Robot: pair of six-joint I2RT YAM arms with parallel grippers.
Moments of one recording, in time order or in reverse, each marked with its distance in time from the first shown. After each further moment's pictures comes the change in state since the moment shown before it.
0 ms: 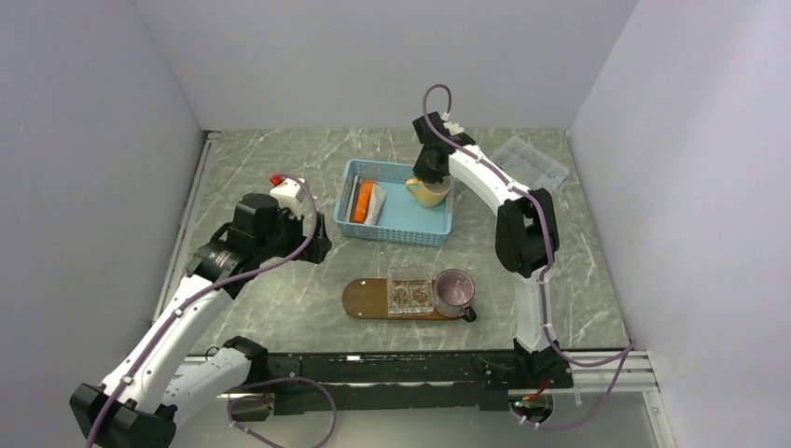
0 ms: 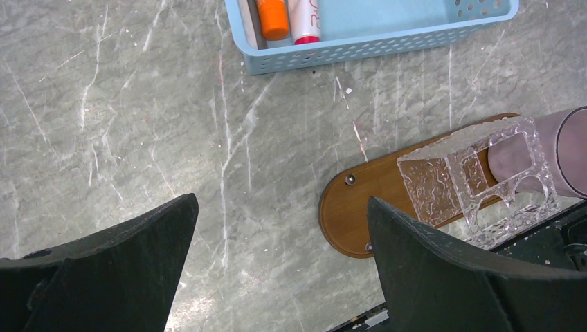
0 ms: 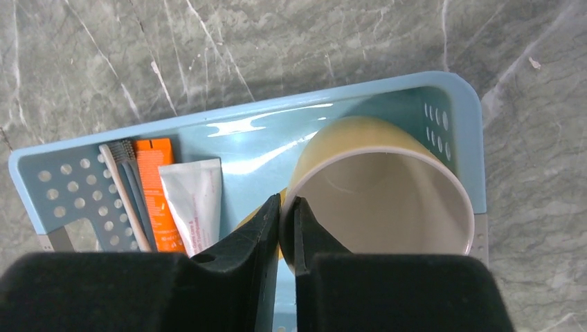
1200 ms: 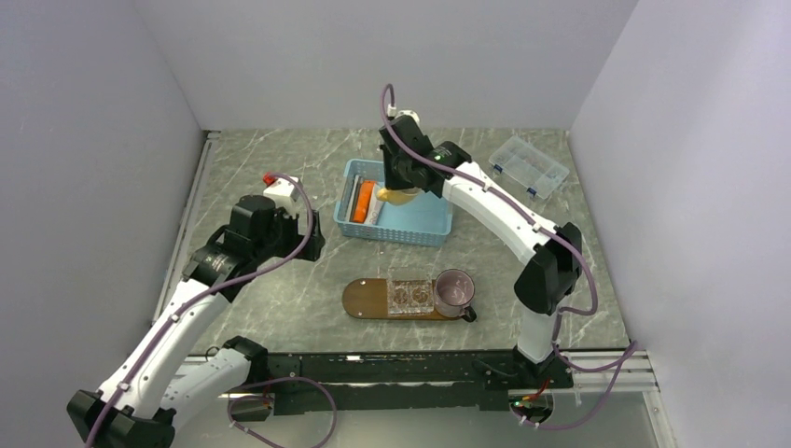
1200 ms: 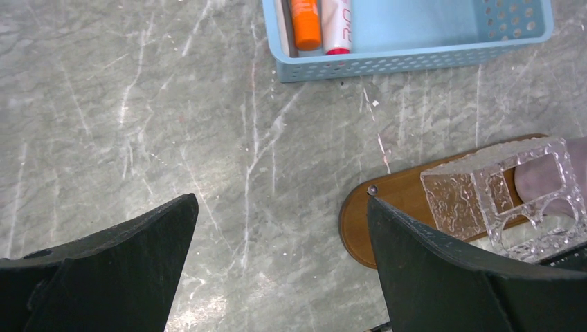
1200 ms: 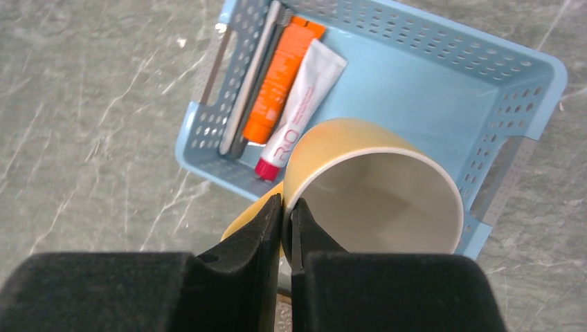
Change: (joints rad) left arm 0.000 -0.017 0.000 -0.005 -0.082 0.000; right arm 0.263 -0.291 -0.031 -0.072 0.020 -0.342
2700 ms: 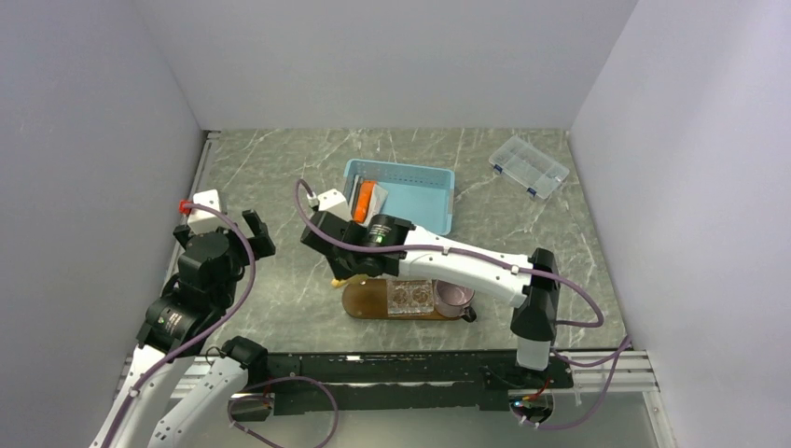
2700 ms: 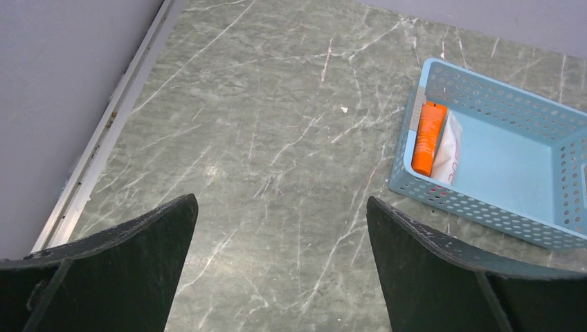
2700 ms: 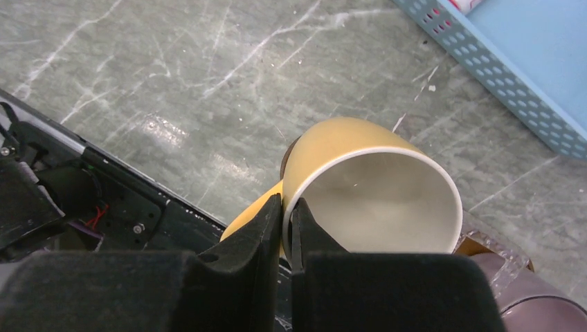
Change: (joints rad) left arm 0.000 -0.352 -0.024 -0.043 -0.544 -0.129; right arm 0.530 -0.019 -0.006 -0.188 0.126 0.117
